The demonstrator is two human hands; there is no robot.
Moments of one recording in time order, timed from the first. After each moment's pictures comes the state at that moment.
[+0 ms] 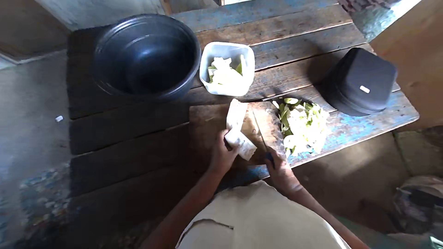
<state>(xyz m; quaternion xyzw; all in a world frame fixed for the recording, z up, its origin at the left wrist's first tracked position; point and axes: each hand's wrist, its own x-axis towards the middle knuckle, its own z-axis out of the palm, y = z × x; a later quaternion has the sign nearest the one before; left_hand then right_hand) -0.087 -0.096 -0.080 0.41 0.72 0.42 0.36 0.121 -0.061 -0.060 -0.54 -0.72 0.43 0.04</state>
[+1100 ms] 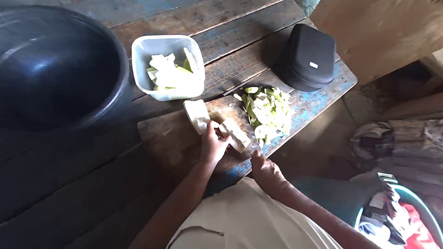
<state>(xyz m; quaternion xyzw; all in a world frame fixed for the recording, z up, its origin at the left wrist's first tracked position) -0.050 -0.028 -0.079 0.44 0.67 0.38 0.46 0.107 -0.069 -0.016 -0.65 -0.65 0.31 -0.23</state>
